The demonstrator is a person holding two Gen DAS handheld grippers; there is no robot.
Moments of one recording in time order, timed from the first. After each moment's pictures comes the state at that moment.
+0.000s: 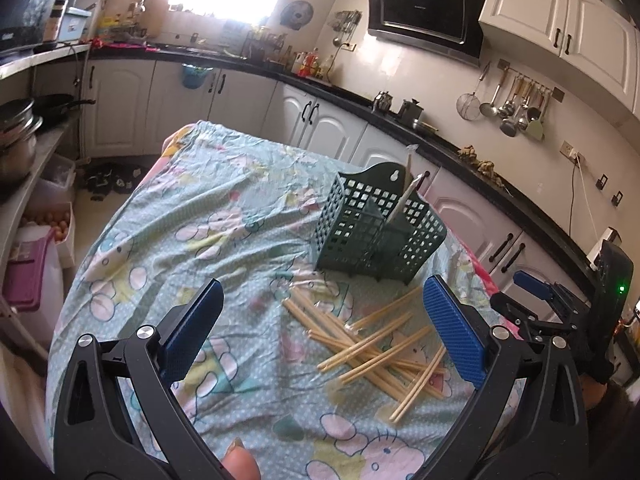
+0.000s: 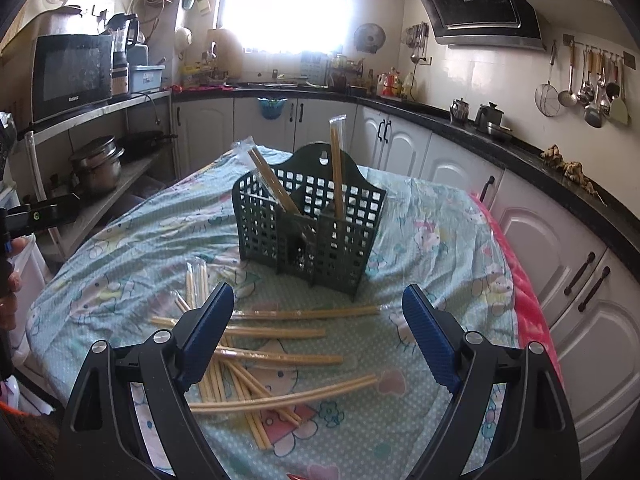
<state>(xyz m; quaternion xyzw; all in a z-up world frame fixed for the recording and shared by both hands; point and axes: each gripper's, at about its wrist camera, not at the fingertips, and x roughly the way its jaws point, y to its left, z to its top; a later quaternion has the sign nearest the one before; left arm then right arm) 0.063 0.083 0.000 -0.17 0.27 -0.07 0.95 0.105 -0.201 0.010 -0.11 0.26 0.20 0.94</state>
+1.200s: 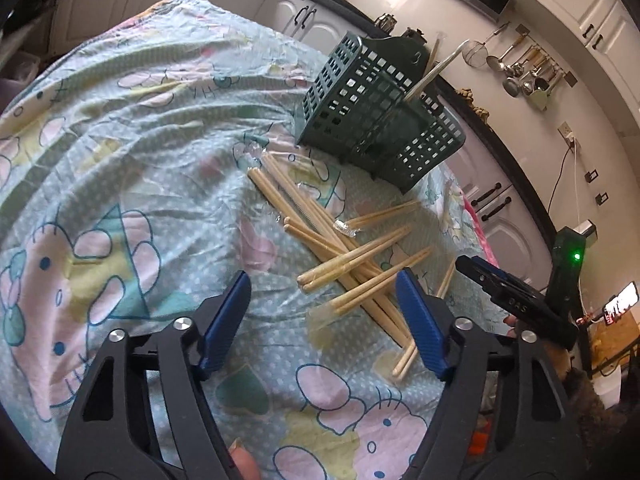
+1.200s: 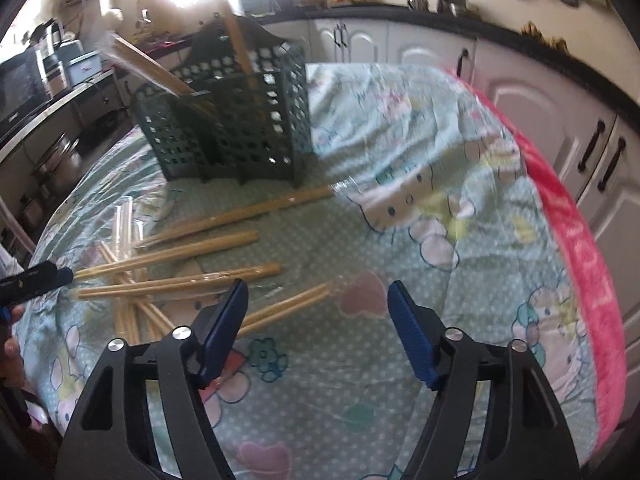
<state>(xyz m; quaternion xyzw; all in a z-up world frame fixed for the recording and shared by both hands) 0.102 0.060 -0.103 -0.24 0.40 -0.14 0.87 0.168 -0.259 -0.086 -0.01 0.42 0.15 0.89</state>
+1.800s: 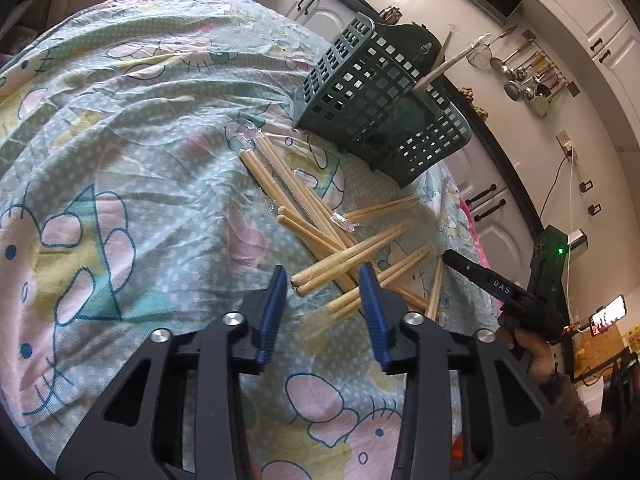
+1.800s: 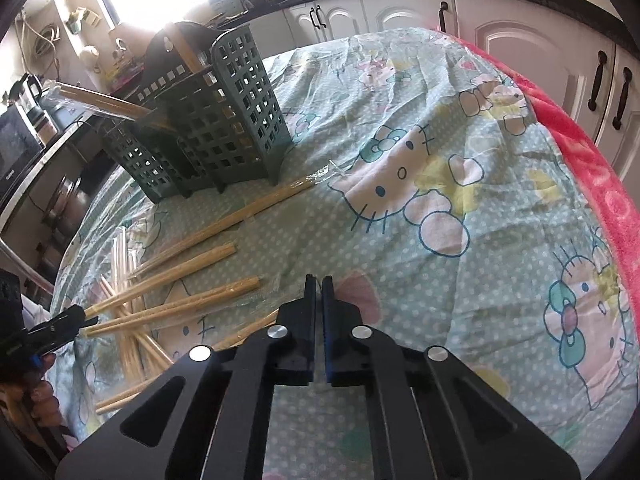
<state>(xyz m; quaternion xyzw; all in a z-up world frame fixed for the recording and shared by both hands) 0.112 0.059 -0.114 -0.28 0.42 -0.16 0.85 0.188 -0.277 -0.098 0.07 0.44 0.15 0.88</state>
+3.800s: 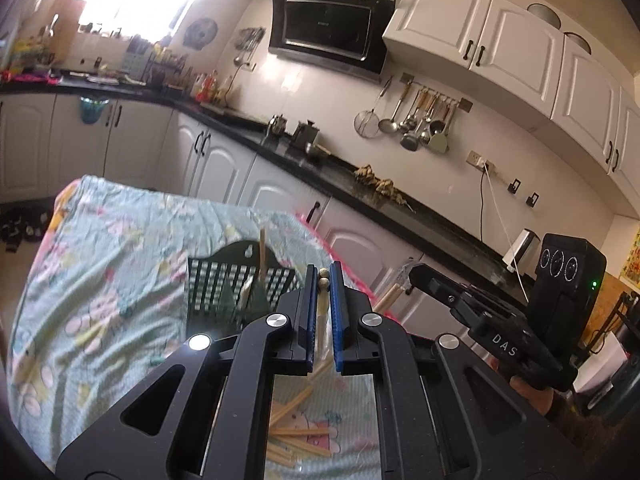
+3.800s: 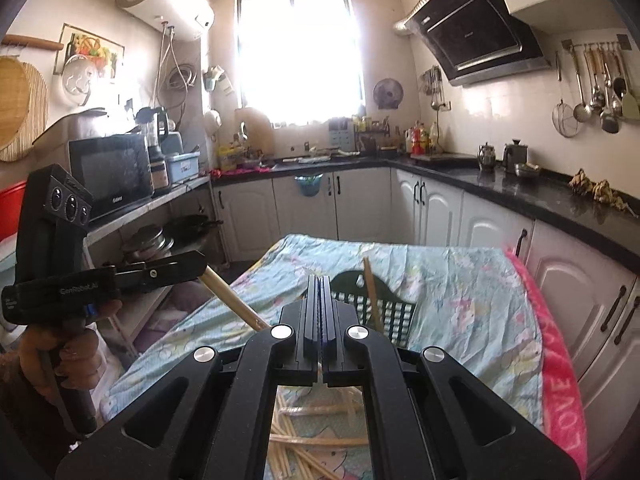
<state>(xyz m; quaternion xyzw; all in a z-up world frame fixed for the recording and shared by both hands) 0.109 0.018 0.106 -0.17 0.20 -0.24 0.94 0.114 -0.218 0.123 -0.01 0.16 0.29 0.94</state>
